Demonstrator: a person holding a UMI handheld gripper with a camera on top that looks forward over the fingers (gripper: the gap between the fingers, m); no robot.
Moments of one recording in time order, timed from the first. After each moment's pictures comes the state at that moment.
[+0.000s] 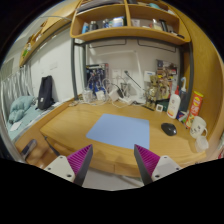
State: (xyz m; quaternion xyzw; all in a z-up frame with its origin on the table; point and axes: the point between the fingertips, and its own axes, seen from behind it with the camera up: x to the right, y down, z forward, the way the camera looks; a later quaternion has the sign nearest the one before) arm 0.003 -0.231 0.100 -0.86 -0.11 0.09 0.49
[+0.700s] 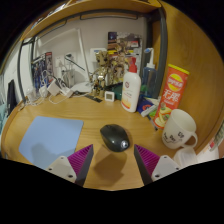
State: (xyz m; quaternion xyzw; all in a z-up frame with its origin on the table) arm 0.228 -0.050 0.001 -0.90 0.00 0.00 0.43
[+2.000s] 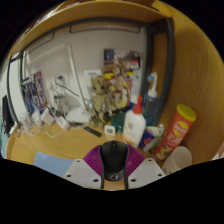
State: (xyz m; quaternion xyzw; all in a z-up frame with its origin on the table) arm 0.216 0.051 0.097 -0.88 0.05 -0.02 0.46
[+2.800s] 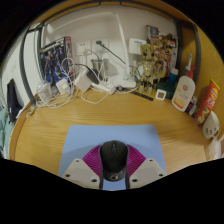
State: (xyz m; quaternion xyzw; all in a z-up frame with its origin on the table) arm -0.001 -0.006 -0.007 -0.92 0.02 0.02 0.38
